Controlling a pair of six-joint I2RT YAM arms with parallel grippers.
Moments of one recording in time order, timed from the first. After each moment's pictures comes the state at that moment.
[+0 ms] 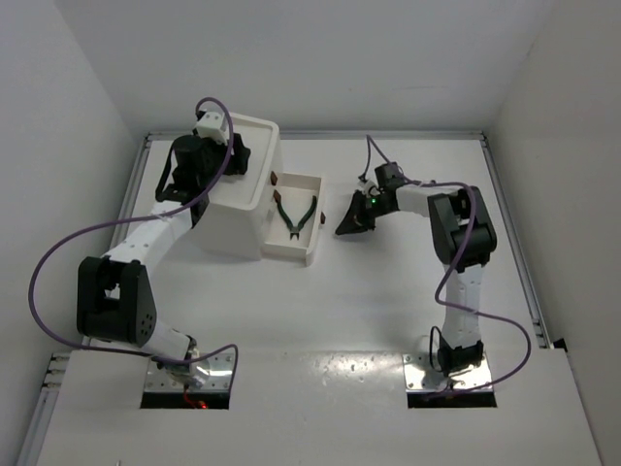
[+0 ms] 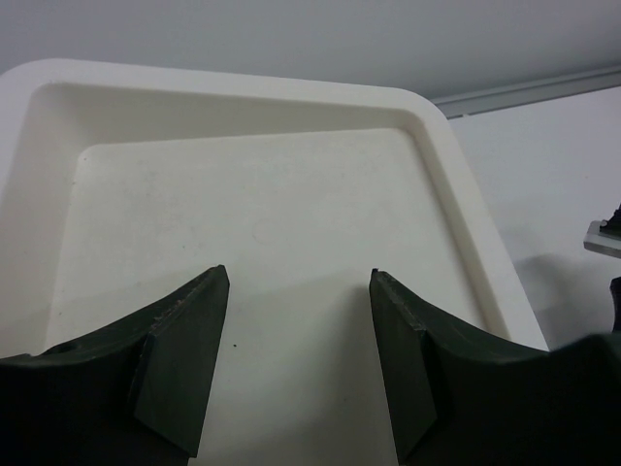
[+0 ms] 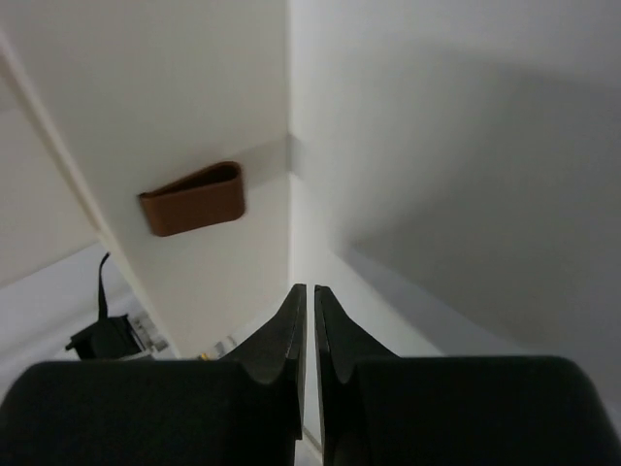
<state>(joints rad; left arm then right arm) -0.14 1.53 1.06 0.22 0.16 -0.06 0.23 2.16 1.32 -0.29 -0.74 0.53</state>
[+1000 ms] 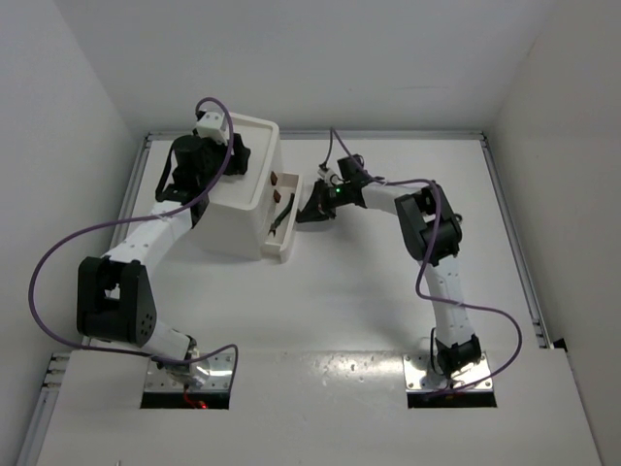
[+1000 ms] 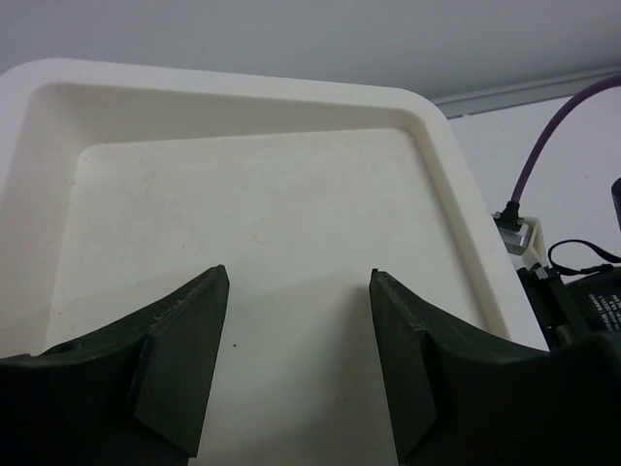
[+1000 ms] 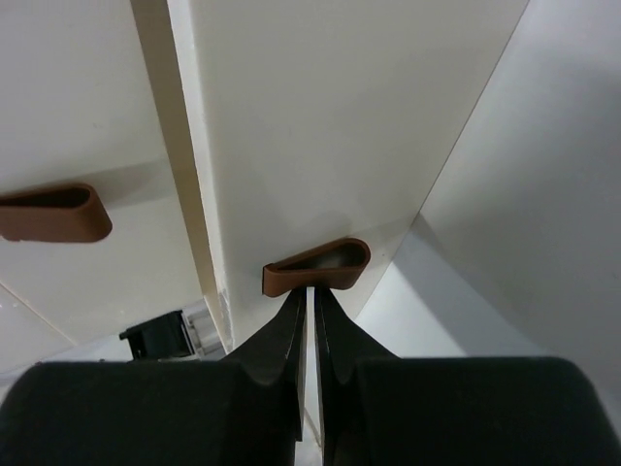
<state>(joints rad) -0.14 1.52 1.06 0.22 0.16 -0.06 0.40 2.36 1.58 -0.08 -0.89 0.73</state>
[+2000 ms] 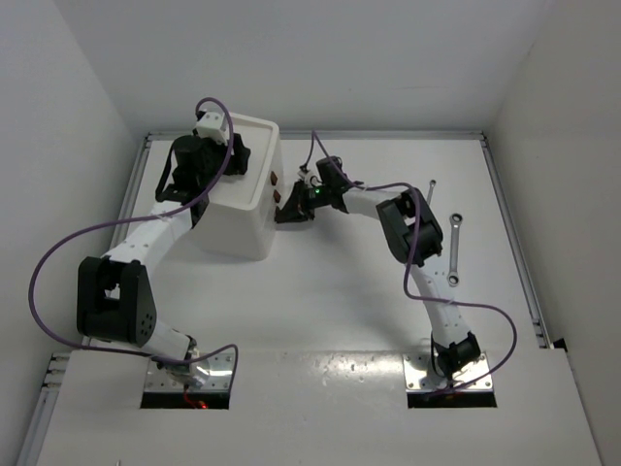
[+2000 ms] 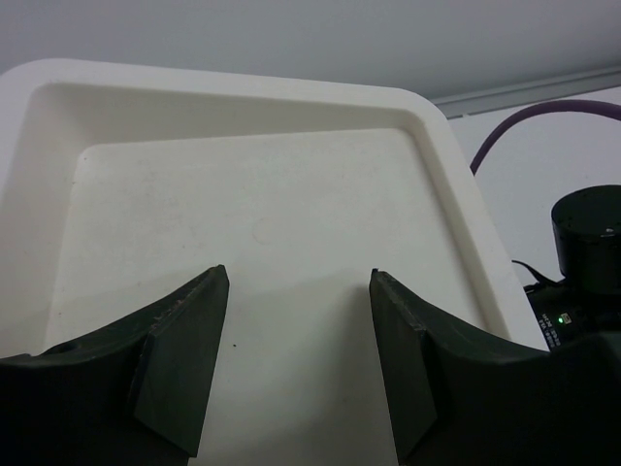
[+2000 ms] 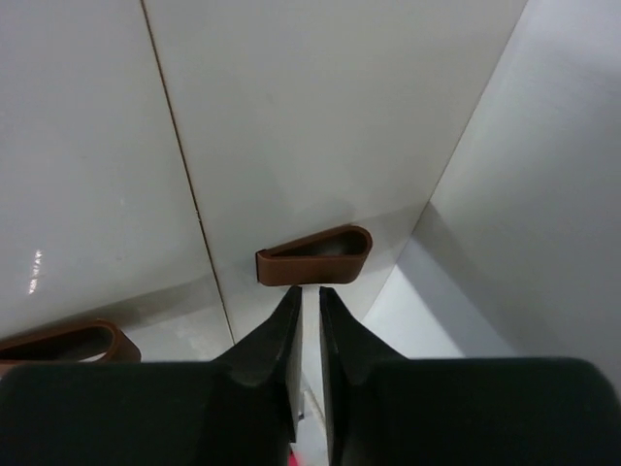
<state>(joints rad) -0.14 1.52 1.06 0.22 0.16 -0.06 0.50 2.48 1.73 0.05 -0.89 0.92</state>
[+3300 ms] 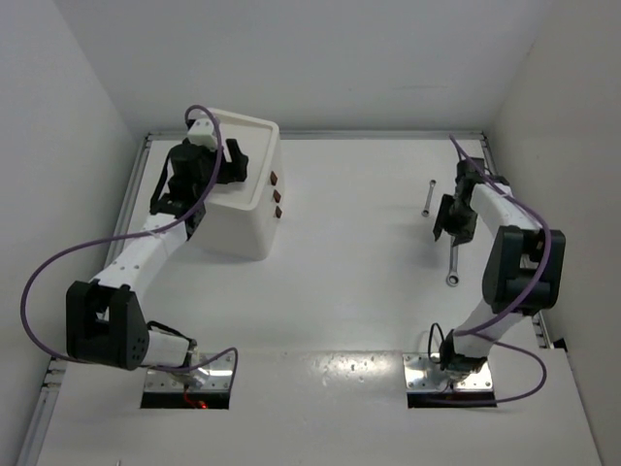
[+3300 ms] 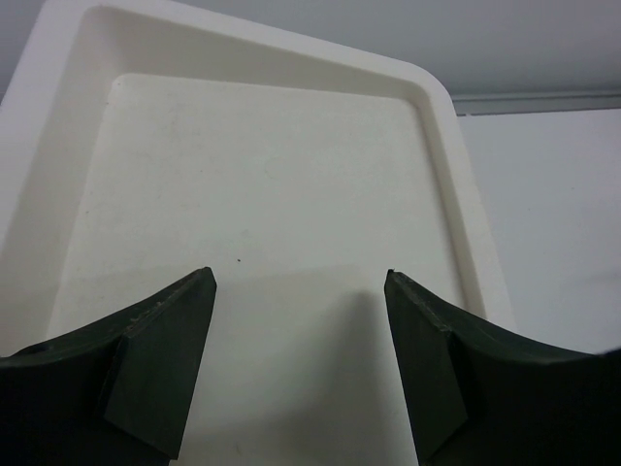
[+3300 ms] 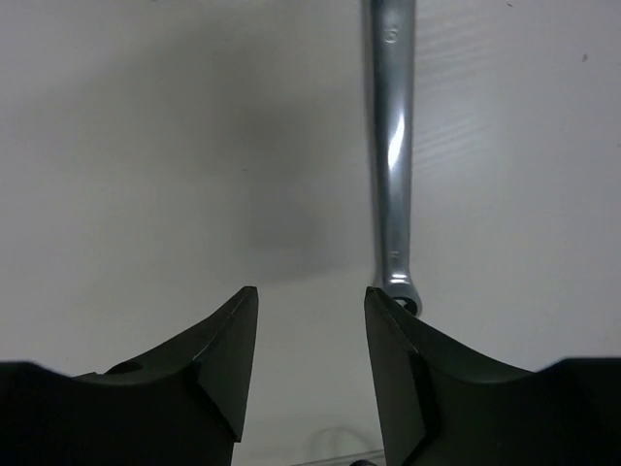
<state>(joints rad) -0.16 1.39 1.00 0.13 0.06 -0.16 -0.13 1.70 1.18 -0.78 0.06 0.23</state>
